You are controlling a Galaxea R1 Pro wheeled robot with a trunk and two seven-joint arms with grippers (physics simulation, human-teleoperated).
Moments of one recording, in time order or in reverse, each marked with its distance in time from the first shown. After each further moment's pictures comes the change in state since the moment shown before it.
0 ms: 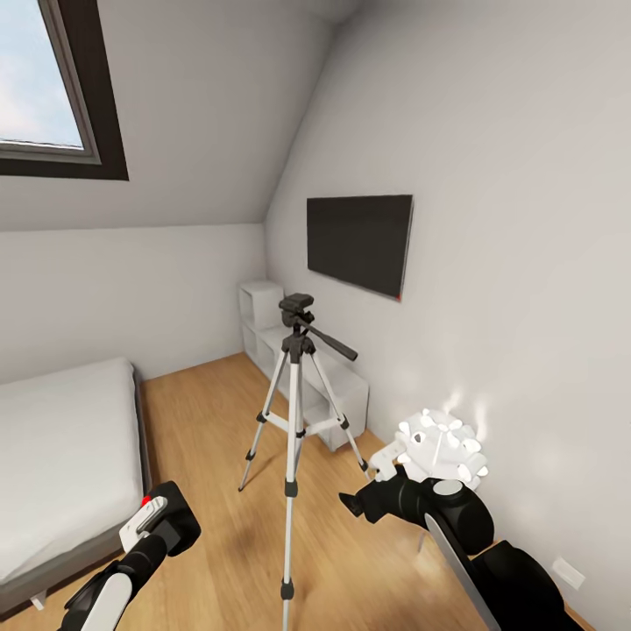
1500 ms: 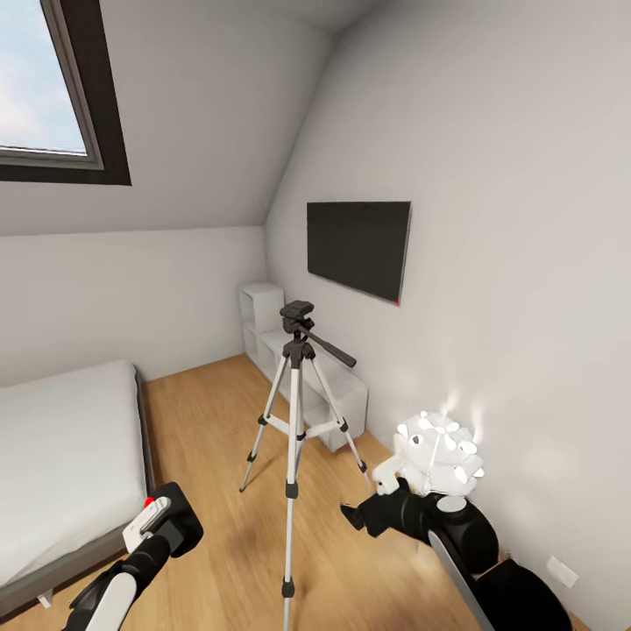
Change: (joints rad) left arm 0.000 -0.014 -0.004 -0.002 -0.001 0.001 0.016; right arm 0.055 0.000 -0.011 0.000 0.001 -0.042 -0.005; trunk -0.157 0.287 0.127
